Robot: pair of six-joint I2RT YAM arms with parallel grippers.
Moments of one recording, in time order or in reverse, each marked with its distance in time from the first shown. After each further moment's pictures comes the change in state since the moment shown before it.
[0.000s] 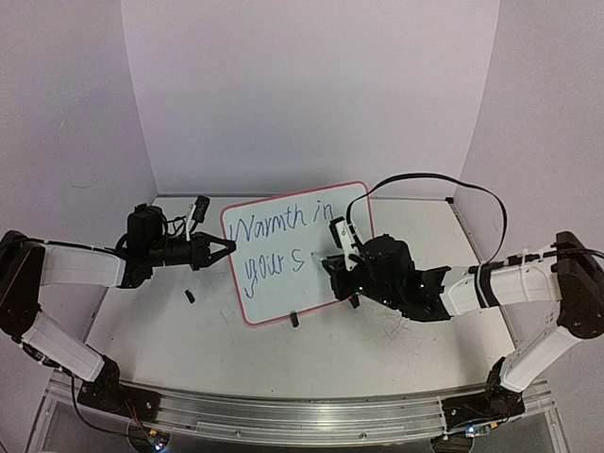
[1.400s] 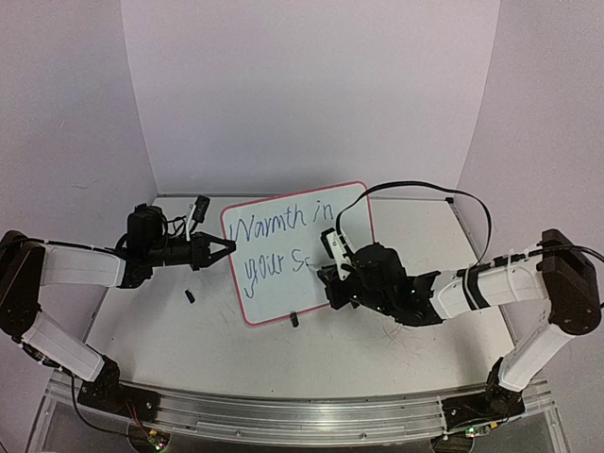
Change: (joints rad) left arm 0.000 0.000 0.000 0.000 0.000 0.000; right arm 0.004 0.068 0.001 0.014 -0.012 -0.018
